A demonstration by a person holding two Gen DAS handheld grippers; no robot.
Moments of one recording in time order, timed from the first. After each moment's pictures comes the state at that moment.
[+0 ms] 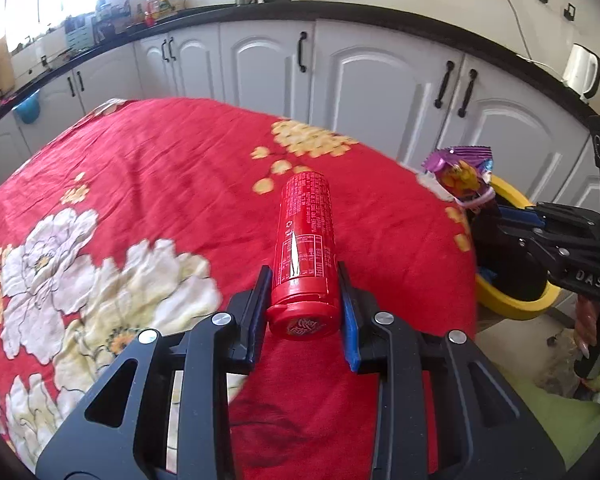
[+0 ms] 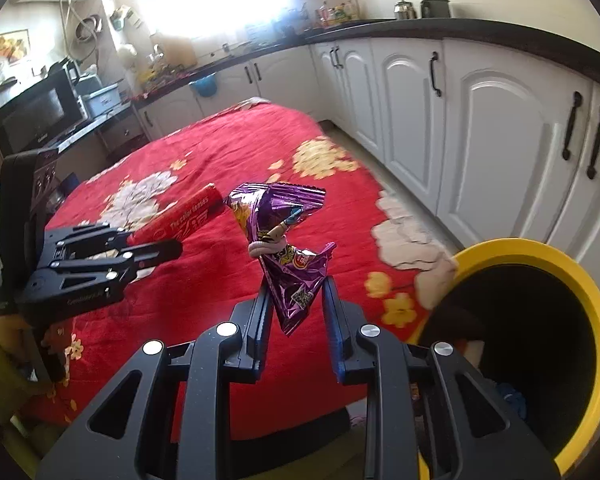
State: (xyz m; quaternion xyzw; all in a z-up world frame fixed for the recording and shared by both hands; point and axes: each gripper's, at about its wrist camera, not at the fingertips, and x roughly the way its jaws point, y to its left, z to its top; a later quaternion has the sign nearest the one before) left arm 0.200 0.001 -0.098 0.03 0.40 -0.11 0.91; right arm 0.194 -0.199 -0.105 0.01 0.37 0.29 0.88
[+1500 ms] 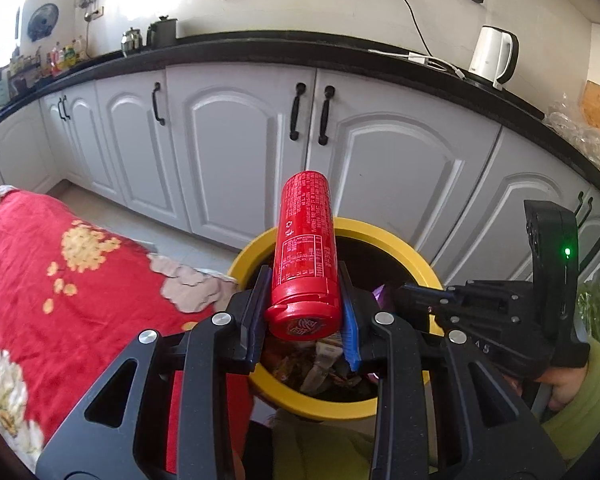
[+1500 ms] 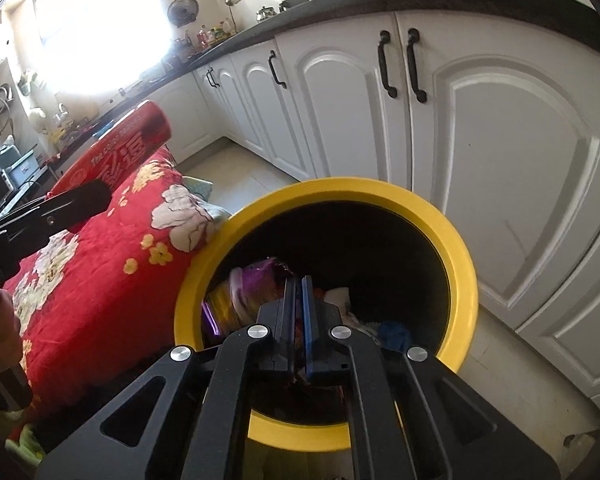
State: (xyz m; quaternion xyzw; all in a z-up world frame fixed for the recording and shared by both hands) left arm 0.212 -0.196 -0.065 0.05 0.35 -0.25 0.90; right arm 0.167 -0.377 -0.133 0.09 0.39 0.13 0.91
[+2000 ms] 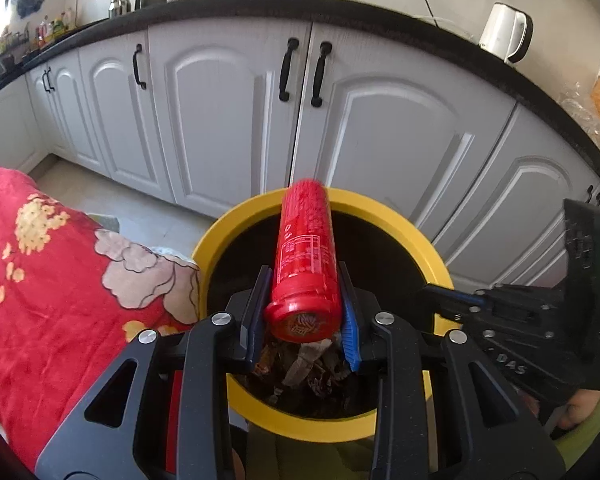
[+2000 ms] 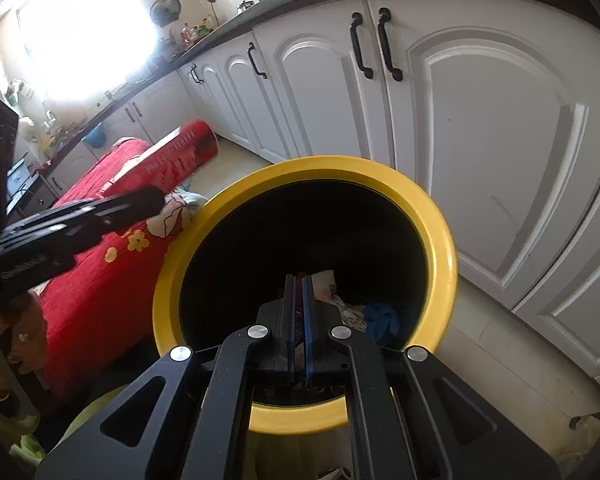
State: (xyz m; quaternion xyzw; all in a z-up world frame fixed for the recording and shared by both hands) left arm 0.240 -0.226 -0.105 0.05 0.40 -0.26 0.88; right arm 0.159 -0.396 -0.145 0.11 0.41 0.11 0.90
